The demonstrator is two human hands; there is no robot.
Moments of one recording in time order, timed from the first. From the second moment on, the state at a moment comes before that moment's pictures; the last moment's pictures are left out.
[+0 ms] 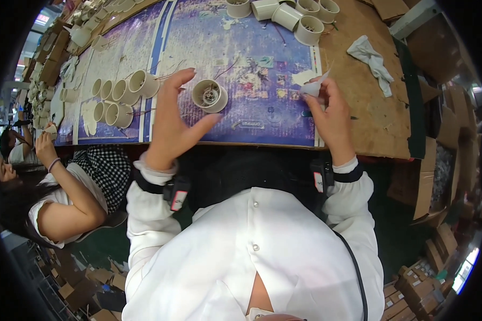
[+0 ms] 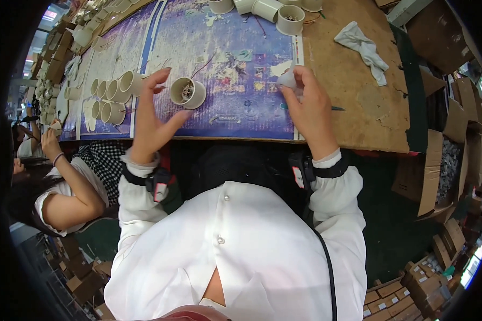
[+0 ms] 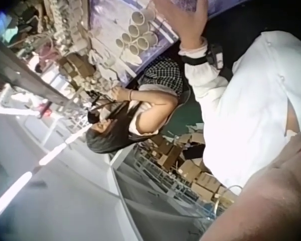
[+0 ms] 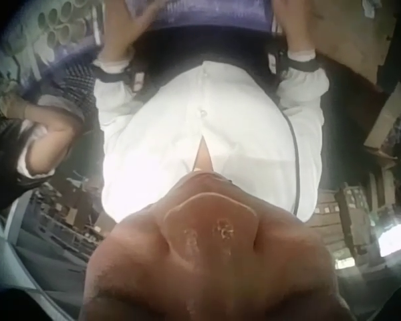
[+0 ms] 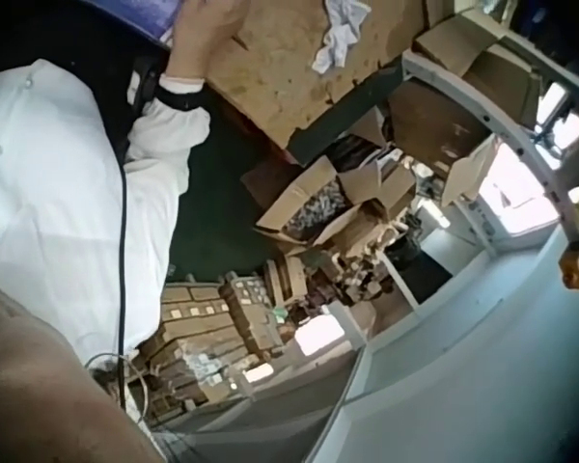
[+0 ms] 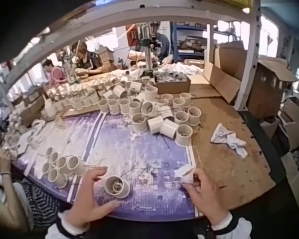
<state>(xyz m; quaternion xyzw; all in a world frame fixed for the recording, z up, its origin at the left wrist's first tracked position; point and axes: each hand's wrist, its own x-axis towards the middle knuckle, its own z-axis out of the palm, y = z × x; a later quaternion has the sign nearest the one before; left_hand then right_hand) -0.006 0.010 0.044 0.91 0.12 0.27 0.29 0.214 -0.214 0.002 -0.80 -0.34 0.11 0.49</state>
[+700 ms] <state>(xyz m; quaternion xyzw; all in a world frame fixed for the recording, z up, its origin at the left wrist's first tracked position) 0.000 -0.004 -0.001 0.90 0.14 0.30 0.29 0.145 -0.151 0.026 -0.70 -0.56 0.00 0.45</state>
